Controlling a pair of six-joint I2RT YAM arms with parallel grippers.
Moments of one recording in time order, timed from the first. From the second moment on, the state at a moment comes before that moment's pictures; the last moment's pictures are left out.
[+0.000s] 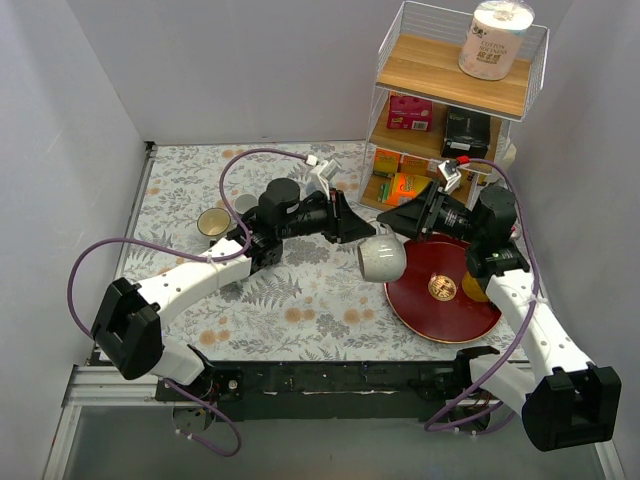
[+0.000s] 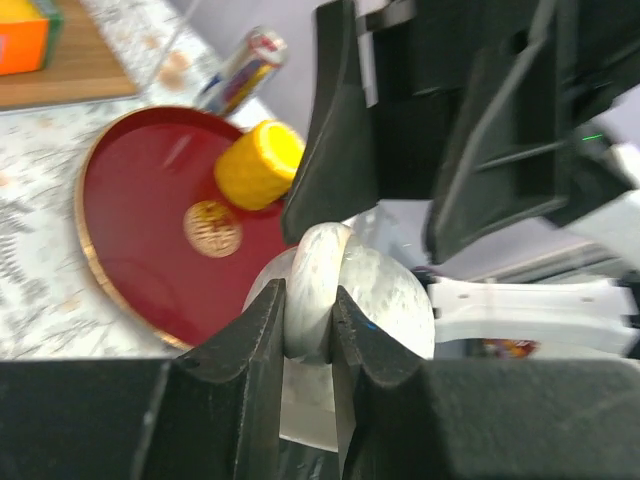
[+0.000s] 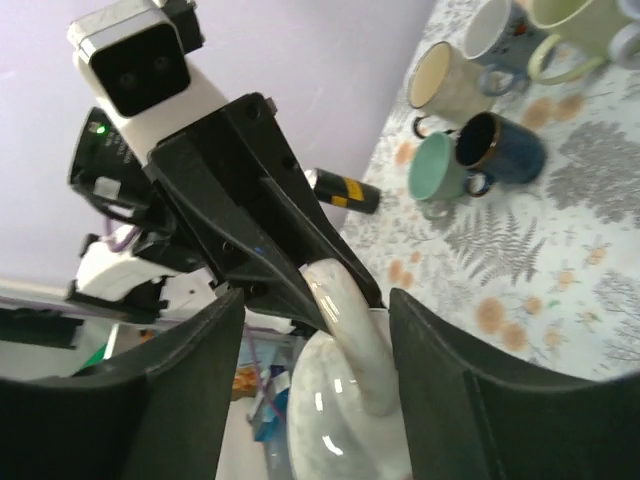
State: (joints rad) left arm -0.75 1.43 1.07 0.31 0.58 -0.75; right arm 0.19 1.01 0.75 0.26 -0.97 1.14
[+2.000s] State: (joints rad) left arm -0.73 1.99 1.73 -0.89 -0.26 -0.10; right arm 0.19 1.01 0.88 -0.53 -0.62 0.65
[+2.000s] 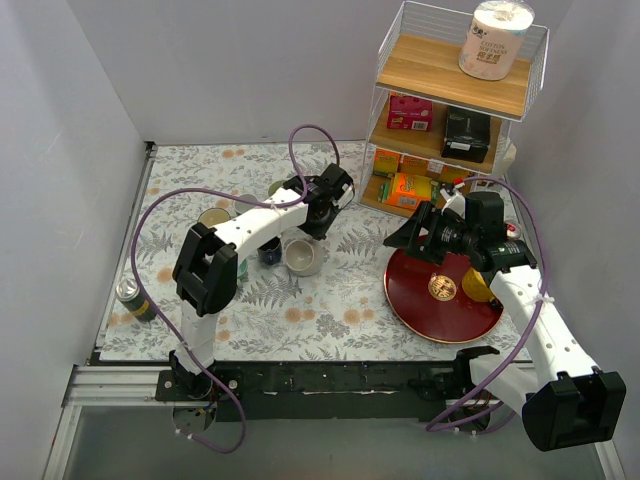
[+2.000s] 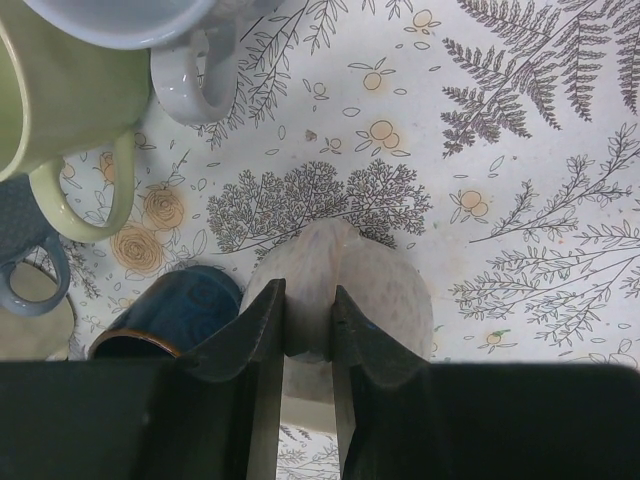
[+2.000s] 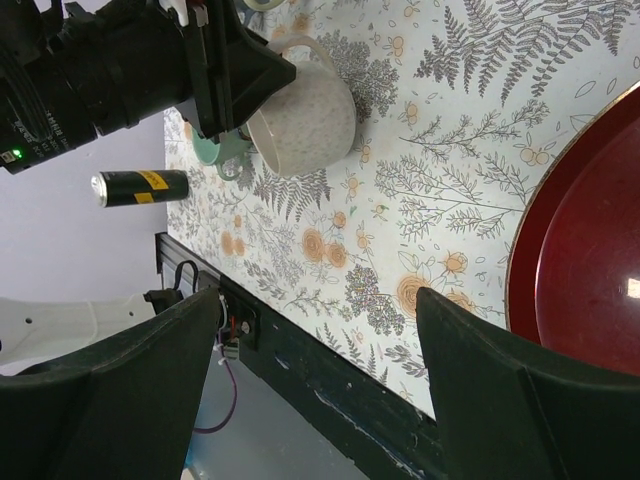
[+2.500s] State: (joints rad) left arm -0.73 2.10 1.78 -0.85 -0.27 -0.09; right arm 0.19 1.03 0.87 -0.54 -0.64 0.64
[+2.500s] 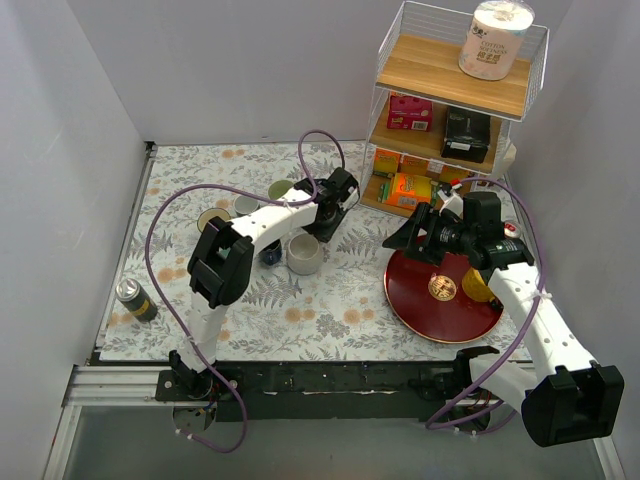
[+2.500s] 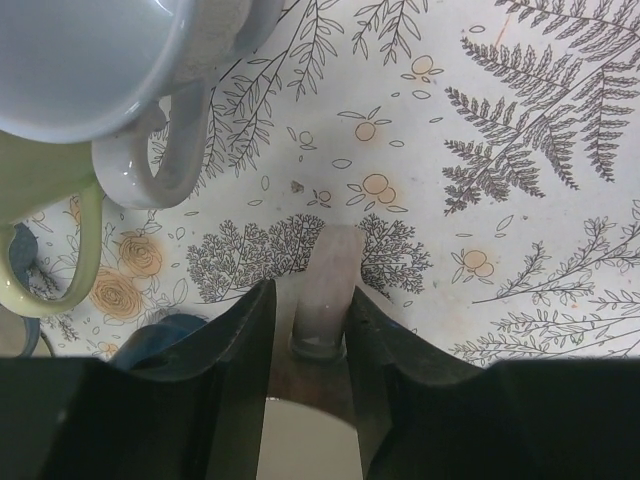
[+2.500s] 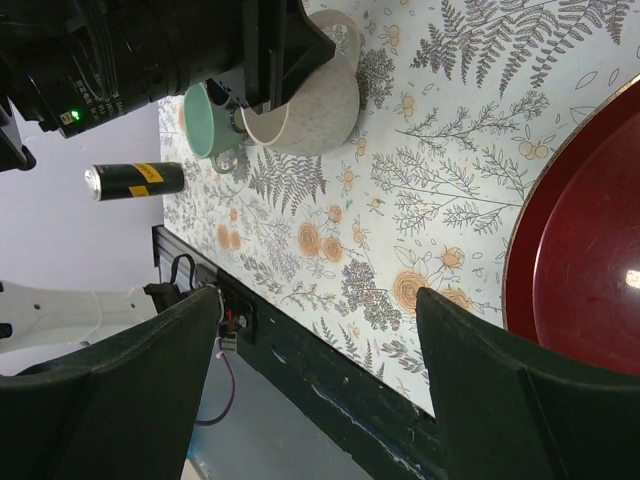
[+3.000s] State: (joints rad) left arm -0.73 2.08 1.83 -0.79 -0.23 -0.14; right arm 0.19 1.10 0.95 -0.72 -0.39 0.55
